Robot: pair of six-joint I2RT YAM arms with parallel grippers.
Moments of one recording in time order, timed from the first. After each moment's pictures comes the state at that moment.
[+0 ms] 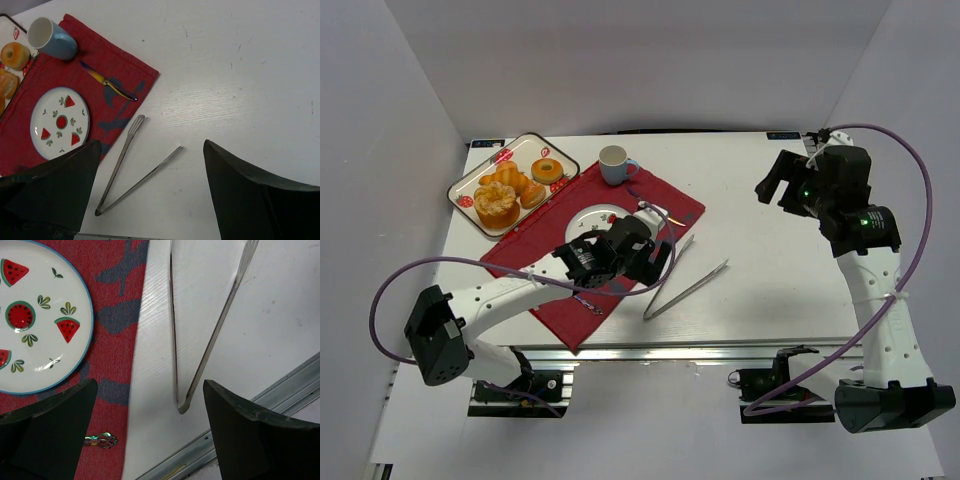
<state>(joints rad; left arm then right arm) -0.96 1.38 1.10 -0.47 -0.24 -0.28 0.13 1.10 1.39 -0.81 -0.05 0.35</state>
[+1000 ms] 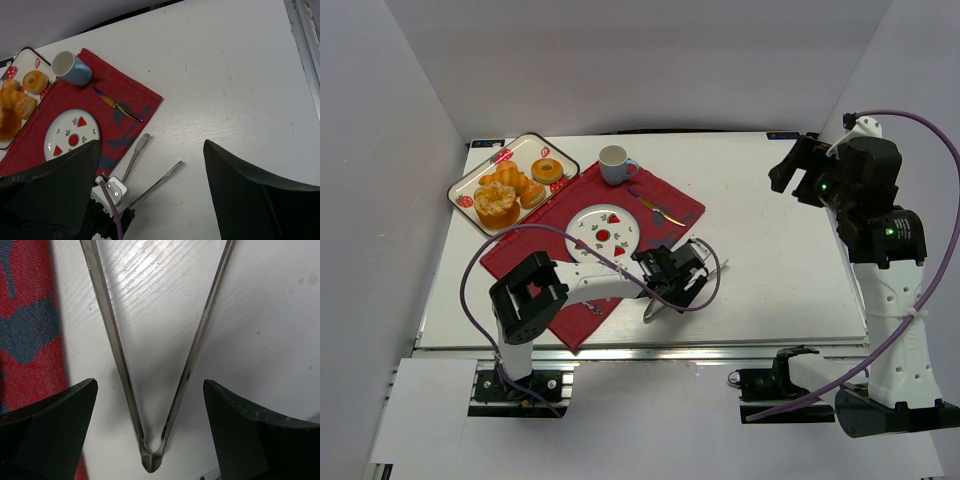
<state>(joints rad) -1.10 1.85 1.24 -0.42 -0.29 -0.26 0.13 1.08 1.56 -0.88 -0.01 0.34</state>
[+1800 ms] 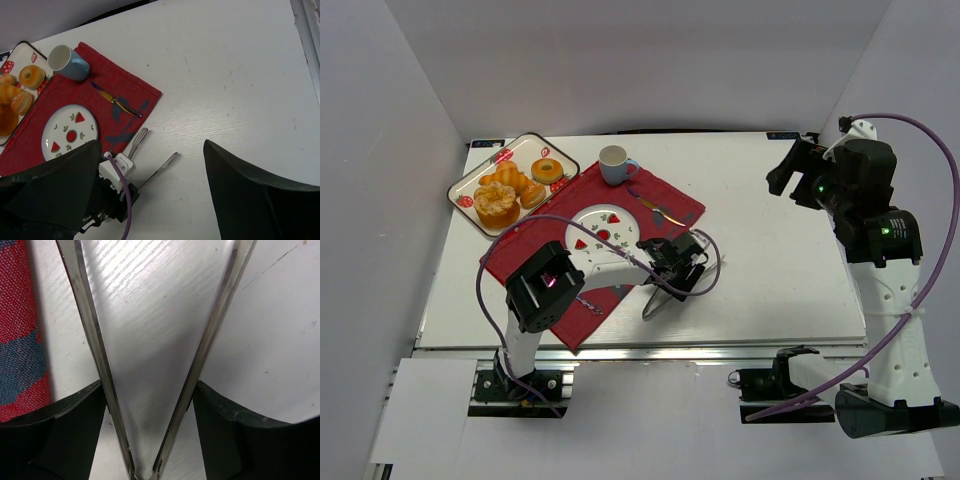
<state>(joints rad) -1.02 1.98 1.33 -0.40 -0.17 -0.29 0.13 1.07 1.52 -0.87 -0.02 0.34</state>
